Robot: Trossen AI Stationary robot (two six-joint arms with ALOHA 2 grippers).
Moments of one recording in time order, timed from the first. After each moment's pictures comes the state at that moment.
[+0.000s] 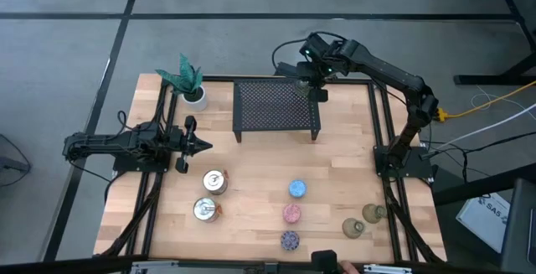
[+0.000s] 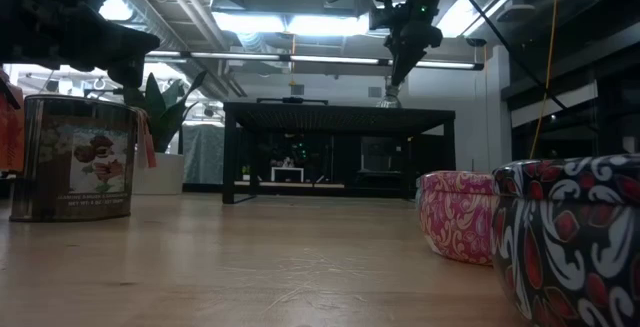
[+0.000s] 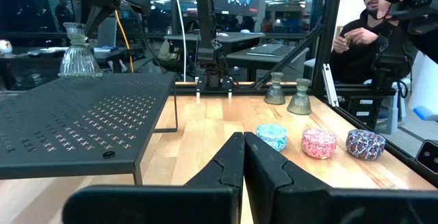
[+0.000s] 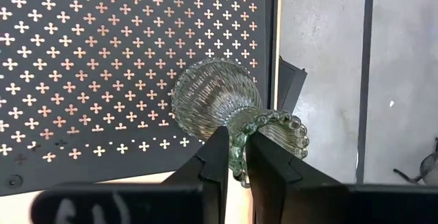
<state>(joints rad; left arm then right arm) 0.05 0.01 0.01 0.03 0.07 -0.03 -0.52 1.75 1.77 -1.17 0.10 -0.62</state>
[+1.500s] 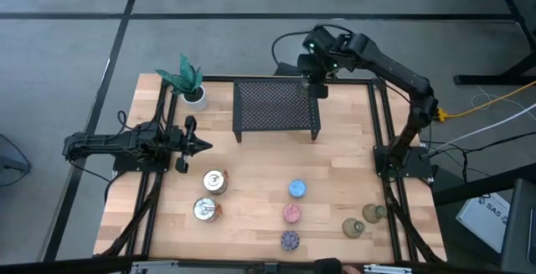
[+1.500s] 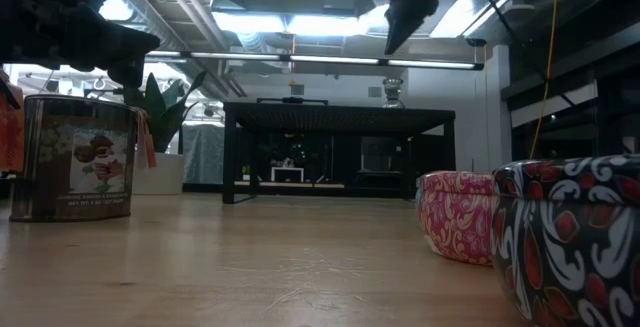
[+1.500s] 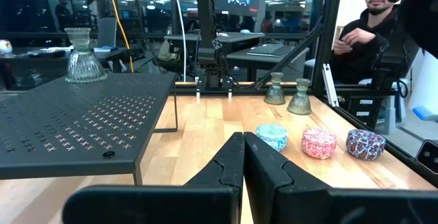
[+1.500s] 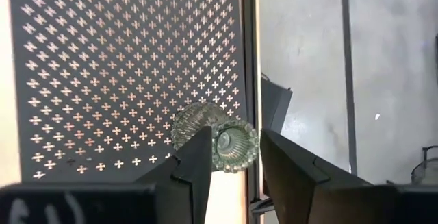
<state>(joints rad) 0.05 0.01 0.01 0.03 0.07 -0.03 -0.47 1.75 1.97 -1.27 0.10 -0.56</state>
